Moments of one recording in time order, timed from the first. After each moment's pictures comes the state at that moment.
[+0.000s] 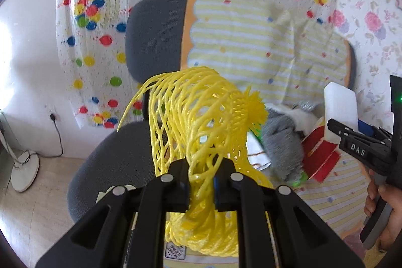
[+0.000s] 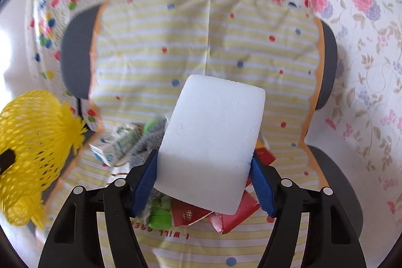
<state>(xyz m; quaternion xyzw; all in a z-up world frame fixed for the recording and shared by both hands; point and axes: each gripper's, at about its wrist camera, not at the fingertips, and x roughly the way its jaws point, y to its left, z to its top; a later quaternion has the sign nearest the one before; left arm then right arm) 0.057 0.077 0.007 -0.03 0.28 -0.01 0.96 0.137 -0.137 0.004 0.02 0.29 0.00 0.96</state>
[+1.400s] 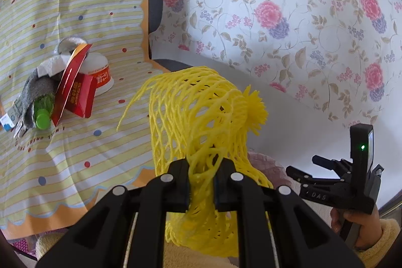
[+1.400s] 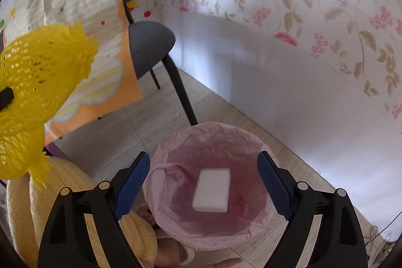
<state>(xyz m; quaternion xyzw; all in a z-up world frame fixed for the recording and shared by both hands) -0.067 -0.212 -0.067 0.06 0.33 -0.37 0.86 -0.172 -0.386 -0.145 0.18 0.41 -0.23 0.86</state>
